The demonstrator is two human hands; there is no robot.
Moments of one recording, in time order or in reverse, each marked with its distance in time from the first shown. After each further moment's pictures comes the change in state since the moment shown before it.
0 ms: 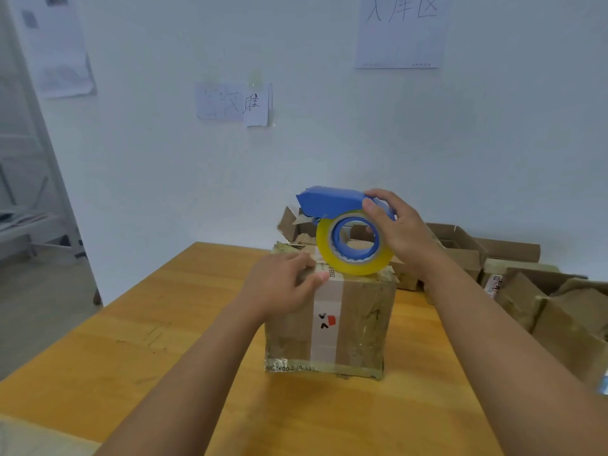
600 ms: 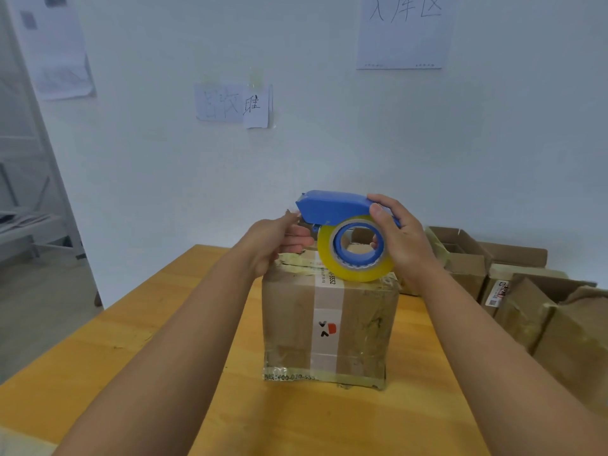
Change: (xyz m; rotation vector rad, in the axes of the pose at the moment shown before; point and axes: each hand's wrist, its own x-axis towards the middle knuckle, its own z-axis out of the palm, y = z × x) left_hand 0.057 -0.006 -0.048 -1.114 -0.094 -0.722; right_hand -0.001 0.006 0.009 0.157 0.042 0.024
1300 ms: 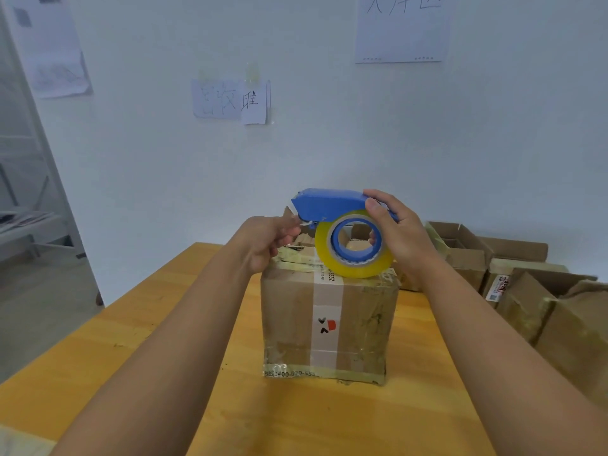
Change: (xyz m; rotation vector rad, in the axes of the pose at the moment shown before) left_hand 0.001 -0.002 -0.005 -0.151 0.031 -0.005; right_hand 0.003 -0.001 -0.002 -0.036 -0.039 0.015
